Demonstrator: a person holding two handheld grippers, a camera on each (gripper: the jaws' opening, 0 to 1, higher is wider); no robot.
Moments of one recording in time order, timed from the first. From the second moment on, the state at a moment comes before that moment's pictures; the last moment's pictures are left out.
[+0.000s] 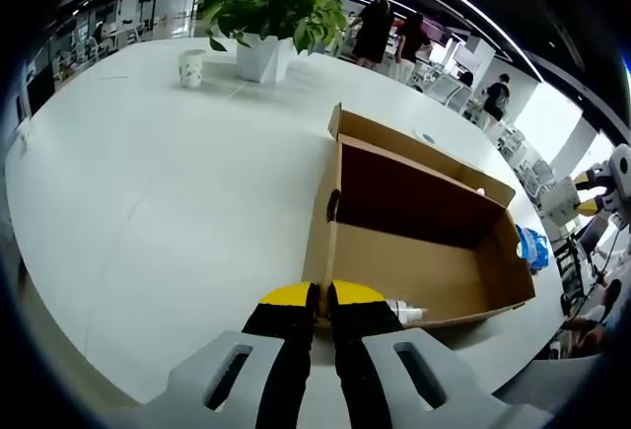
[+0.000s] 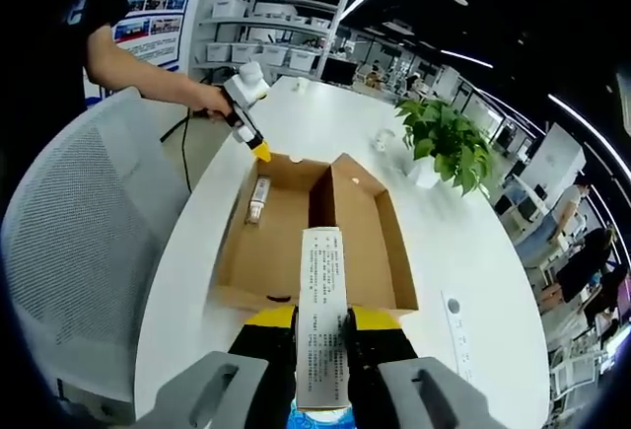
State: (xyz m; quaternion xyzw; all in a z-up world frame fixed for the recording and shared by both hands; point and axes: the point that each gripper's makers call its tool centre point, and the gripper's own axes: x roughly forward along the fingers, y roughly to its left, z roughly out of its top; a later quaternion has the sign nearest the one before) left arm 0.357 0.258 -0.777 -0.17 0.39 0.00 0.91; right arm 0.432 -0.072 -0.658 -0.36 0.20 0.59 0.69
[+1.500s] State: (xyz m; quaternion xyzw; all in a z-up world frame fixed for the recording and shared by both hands) left arm 0.359 0.259 -0.778 -0.15 0.40 0.00 0.91; right arm 0.486 -0.170 -0.699 -0.40 0.26 0.53 0.70
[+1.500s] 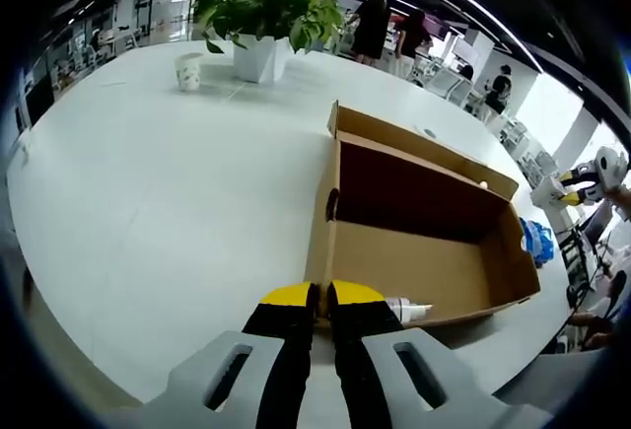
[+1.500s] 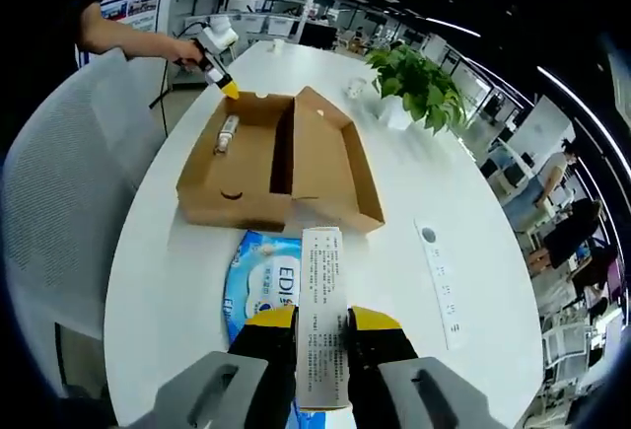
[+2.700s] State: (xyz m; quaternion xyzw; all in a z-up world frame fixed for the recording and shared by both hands) left arm 0.364 0.265 -0.782 -0.14 0.40 0.01 0.91; right arm 0.530 -0.250 -0.755 -0.43 0.33 0.48 0.69
